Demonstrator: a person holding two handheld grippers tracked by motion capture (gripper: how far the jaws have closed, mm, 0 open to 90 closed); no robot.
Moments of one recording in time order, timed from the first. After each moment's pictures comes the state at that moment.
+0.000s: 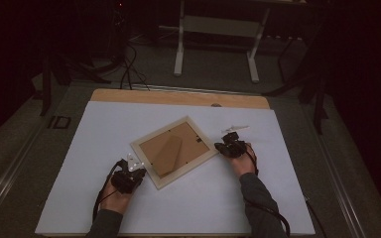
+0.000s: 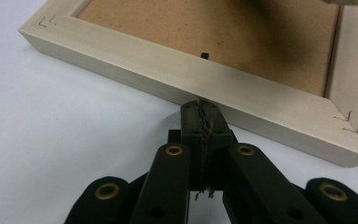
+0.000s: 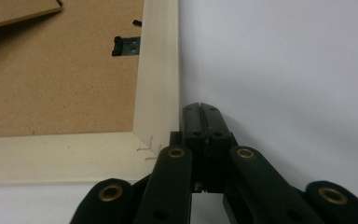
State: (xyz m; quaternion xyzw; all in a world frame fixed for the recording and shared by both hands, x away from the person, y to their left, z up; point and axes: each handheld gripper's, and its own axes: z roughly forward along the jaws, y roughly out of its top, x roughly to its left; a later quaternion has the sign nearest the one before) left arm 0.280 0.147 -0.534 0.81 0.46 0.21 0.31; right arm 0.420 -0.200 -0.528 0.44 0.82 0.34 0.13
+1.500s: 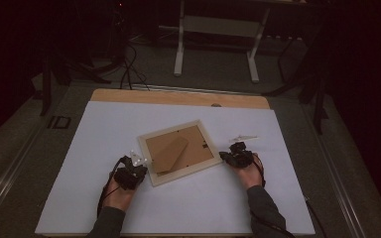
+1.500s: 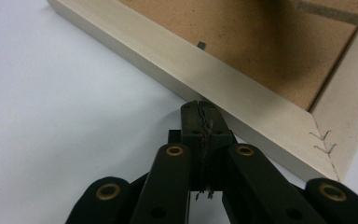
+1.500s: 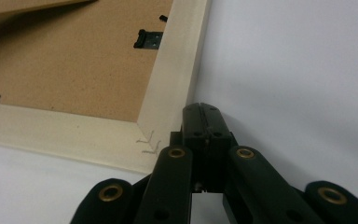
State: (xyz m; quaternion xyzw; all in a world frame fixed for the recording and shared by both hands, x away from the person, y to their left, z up) left arm 0.292 0.141 -0.531 0.81 0.48 0.19 0.29; right arm 0.384 -0.220 -0.531 0.45 0.81 0.36 0.11
